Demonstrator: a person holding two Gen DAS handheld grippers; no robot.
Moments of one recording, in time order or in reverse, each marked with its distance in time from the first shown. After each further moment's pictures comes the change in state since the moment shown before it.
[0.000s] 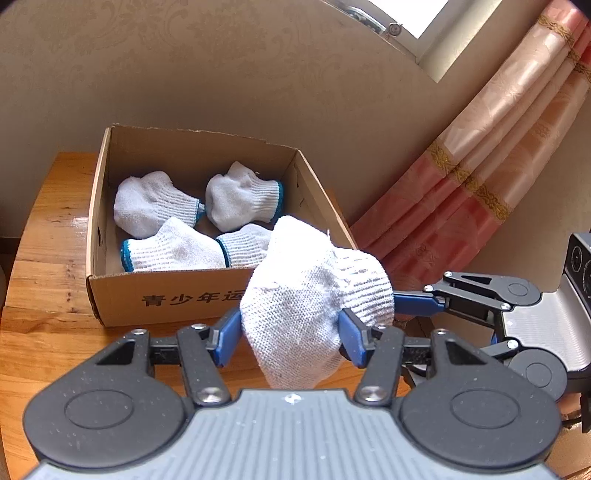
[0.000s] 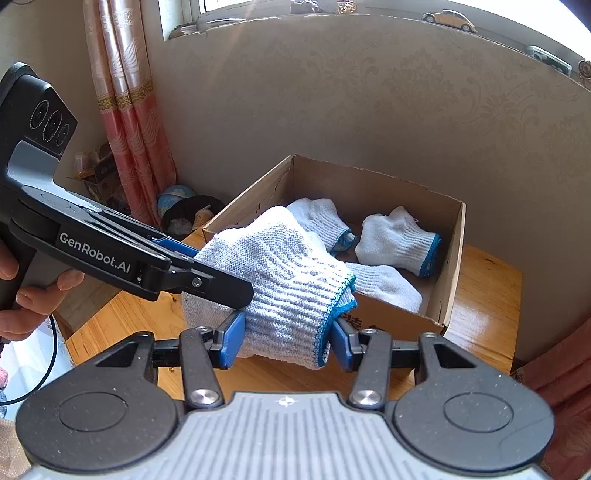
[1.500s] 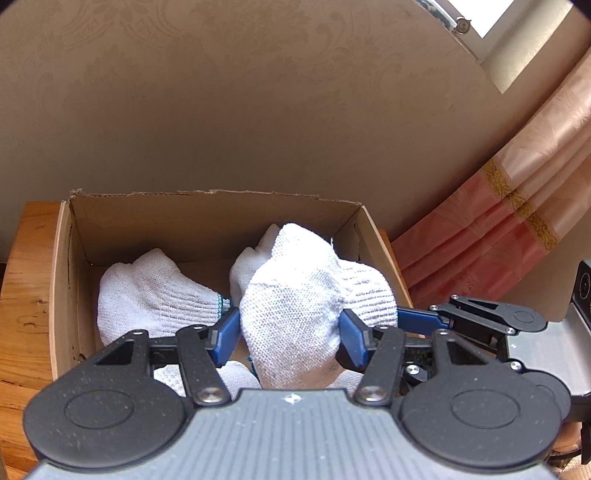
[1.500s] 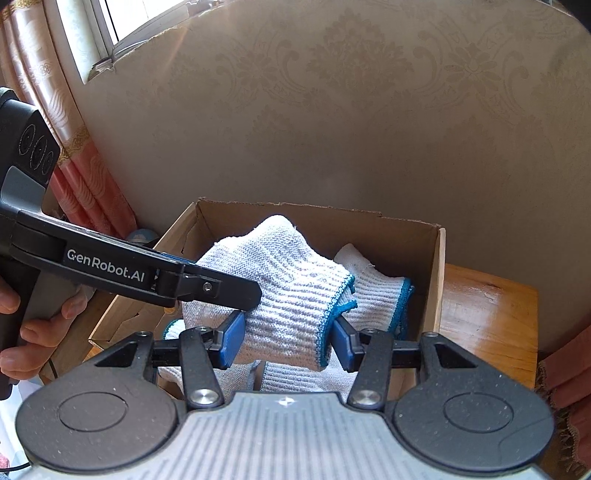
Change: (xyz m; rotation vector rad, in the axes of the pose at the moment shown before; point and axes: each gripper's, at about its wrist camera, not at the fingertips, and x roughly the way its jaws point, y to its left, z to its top) left arm 0.112 0.047 0.117 -0.026 0.076 0.061; right arm 0.117 -0.106 0.066 0.208 -0.004 0.008
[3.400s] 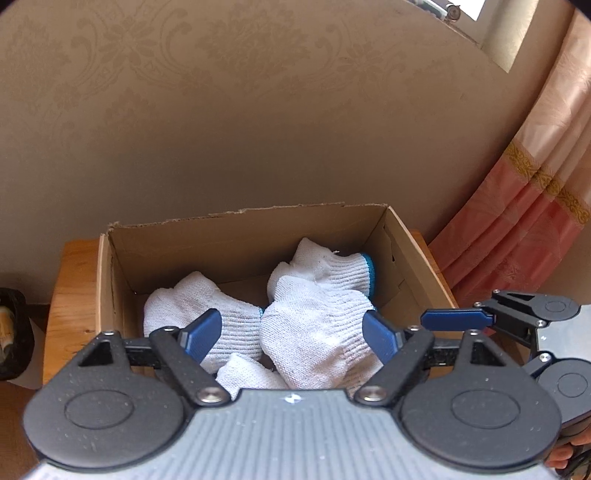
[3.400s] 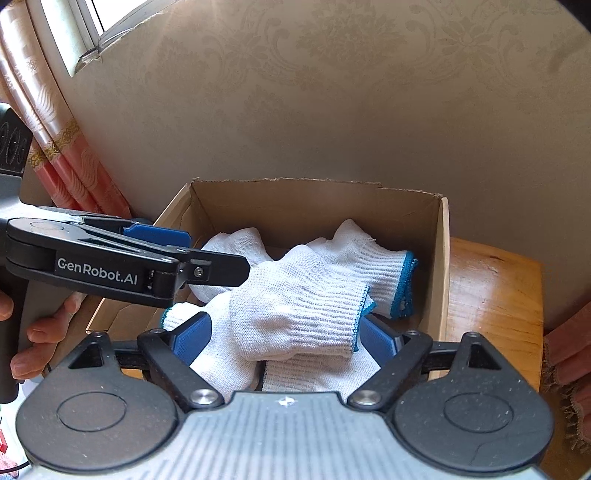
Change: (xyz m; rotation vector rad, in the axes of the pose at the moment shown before) left arm -0.017 -0.014 -0.010 0.147 -0.087 0.172; right arm -0.008 0.006 -0.005 0.035 0.055 -0.020
